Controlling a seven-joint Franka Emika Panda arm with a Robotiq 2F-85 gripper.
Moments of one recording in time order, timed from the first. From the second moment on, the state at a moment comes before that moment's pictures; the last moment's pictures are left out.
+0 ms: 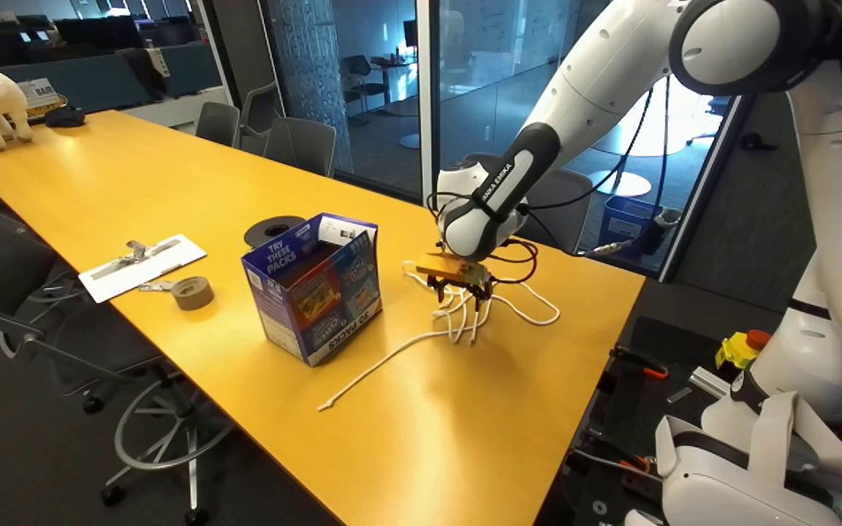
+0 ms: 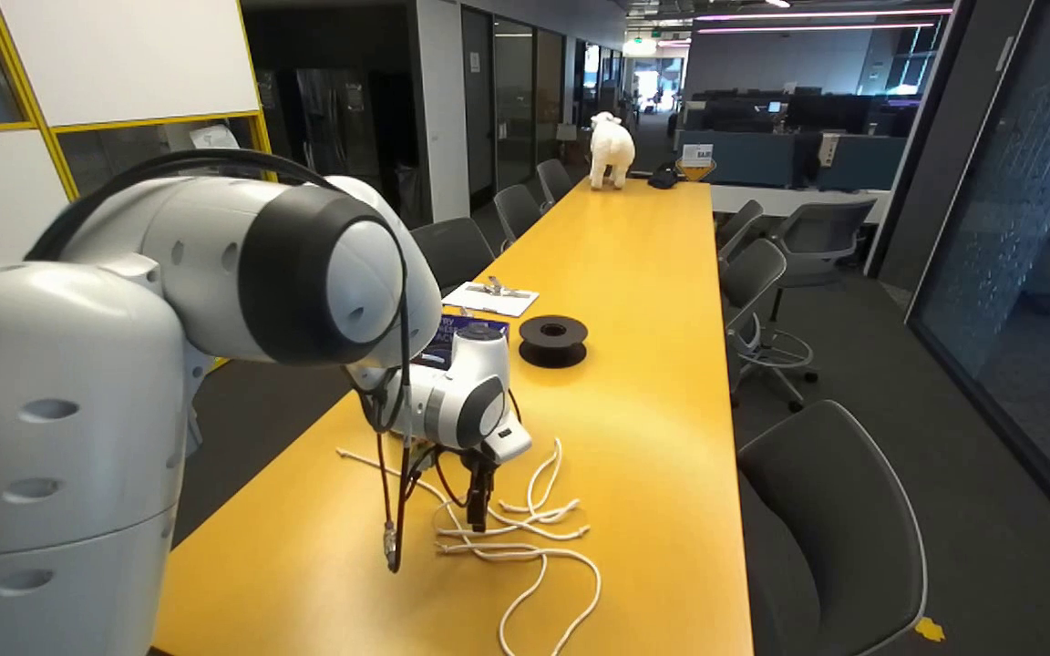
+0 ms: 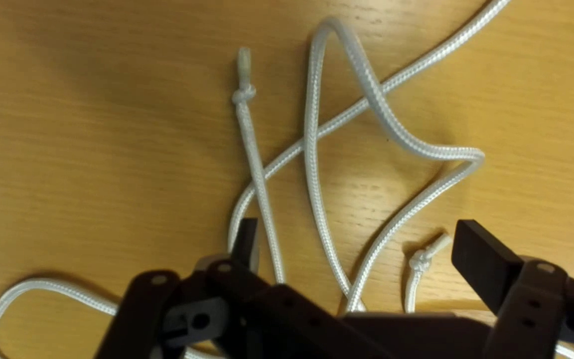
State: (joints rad) arm 0.03 0.52 -0.06 -2.10 0.03 2.60 1.29
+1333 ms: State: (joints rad) arm -0.01 0.67 -0.10 -1.97 0.07 2.66 1.06
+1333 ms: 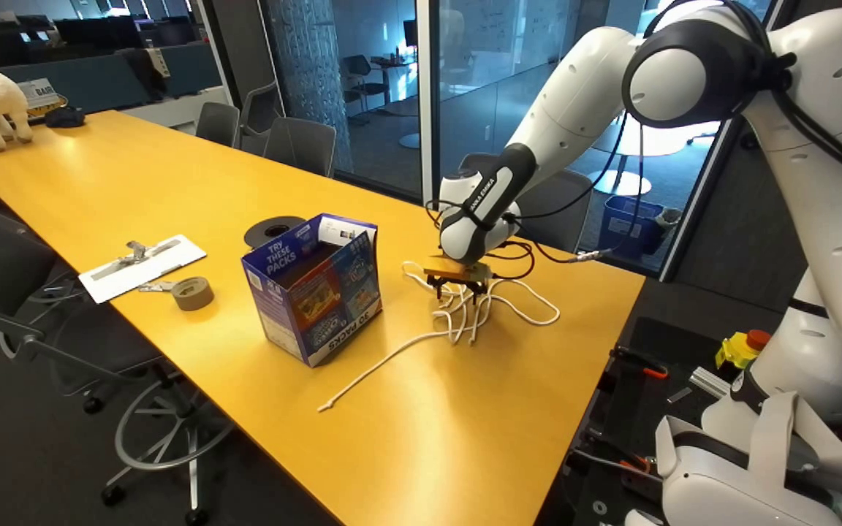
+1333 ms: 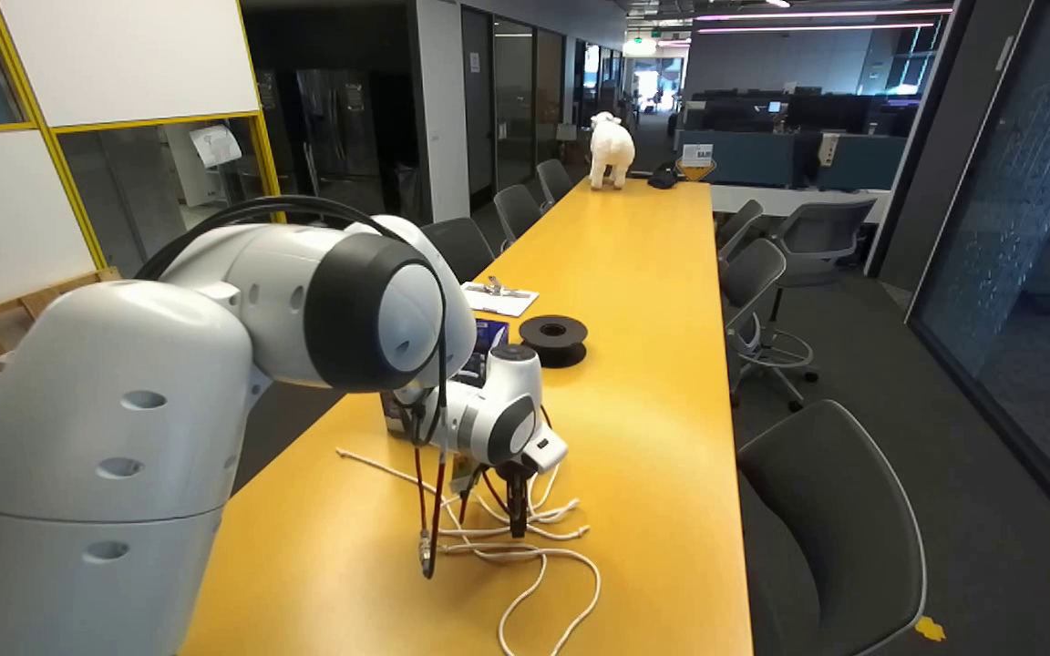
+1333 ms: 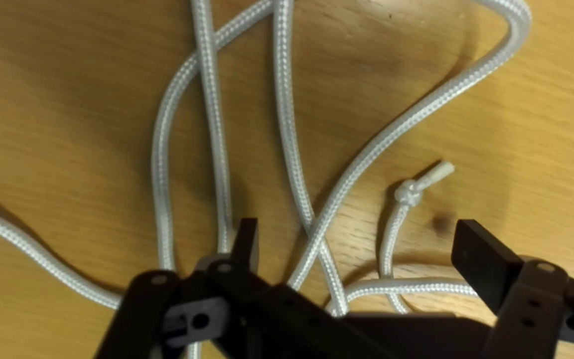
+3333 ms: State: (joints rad) arm 0.01 0.65 -0.14 -1.90 0.10 2.66 0.98
